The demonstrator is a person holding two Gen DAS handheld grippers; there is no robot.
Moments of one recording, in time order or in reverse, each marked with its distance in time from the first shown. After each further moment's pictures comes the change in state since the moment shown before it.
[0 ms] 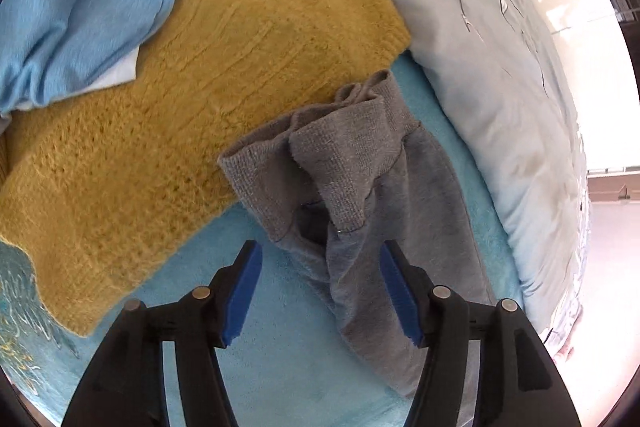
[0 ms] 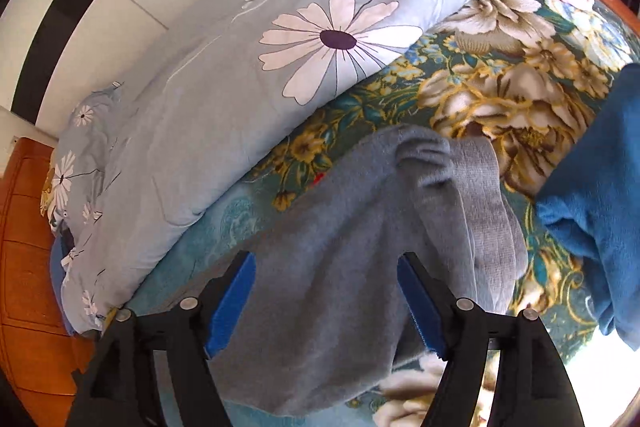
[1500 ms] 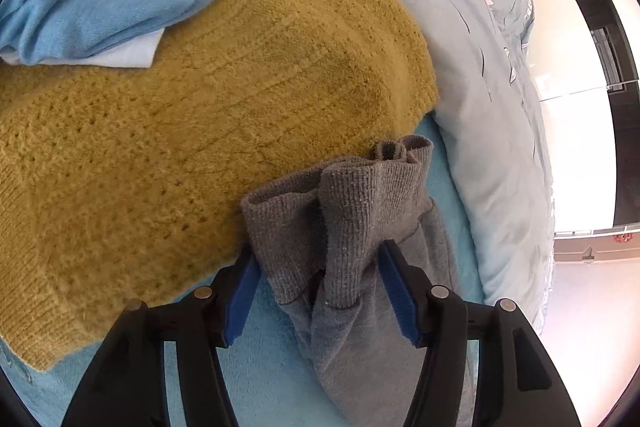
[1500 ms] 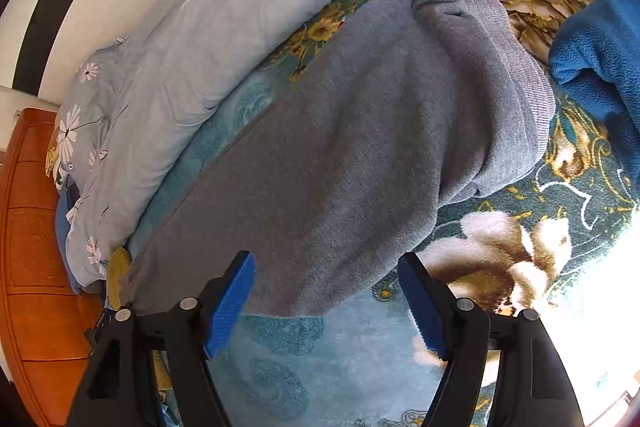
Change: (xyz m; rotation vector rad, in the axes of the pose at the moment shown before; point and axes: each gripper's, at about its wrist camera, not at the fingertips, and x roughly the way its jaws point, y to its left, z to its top) left arm 0.010 0.080 -0.030 -0.133 -0.135 -0.133; right arm 0.008 0.014 -0.085 -0.022 0.151 0.022
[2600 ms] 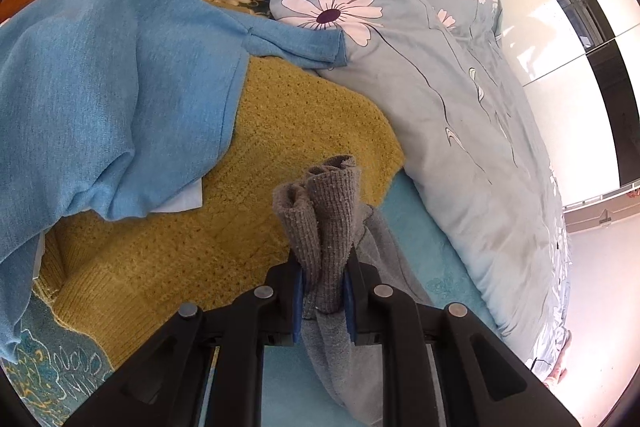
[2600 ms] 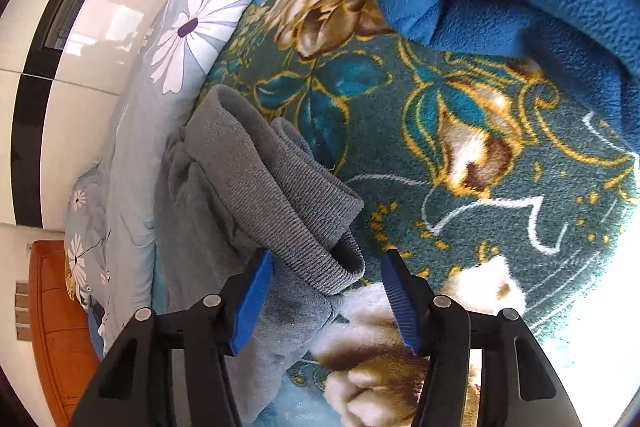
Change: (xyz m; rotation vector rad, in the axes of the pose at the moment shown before) left arm -0.056 -0.027 0.066 0.154 -0.074 0.058; right arm 0.025 -0.131 0.031 0.320 -0.140 0.107
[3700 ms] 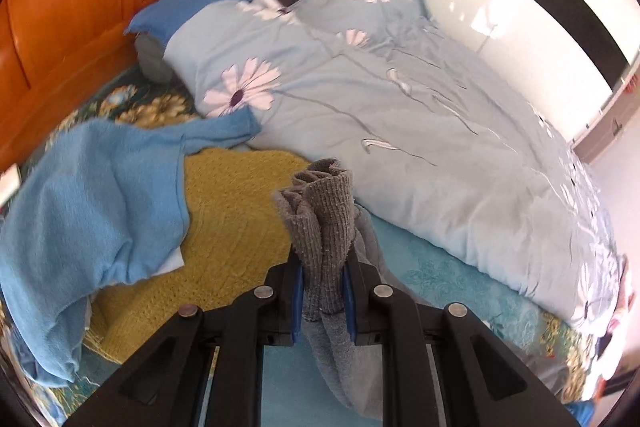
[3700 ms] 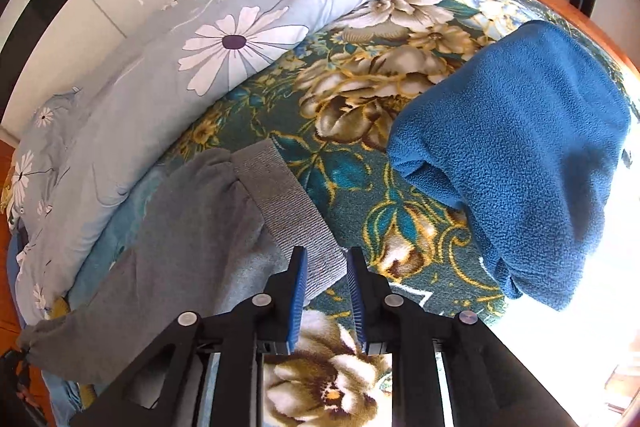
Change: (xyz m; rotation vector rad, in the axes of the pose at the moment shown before) left arm -0.070 -0.124 -0.062 0.448 -0.223 0.108; right arm -0.077 0.055 -0.004 -0.386 -0.141 -0.275
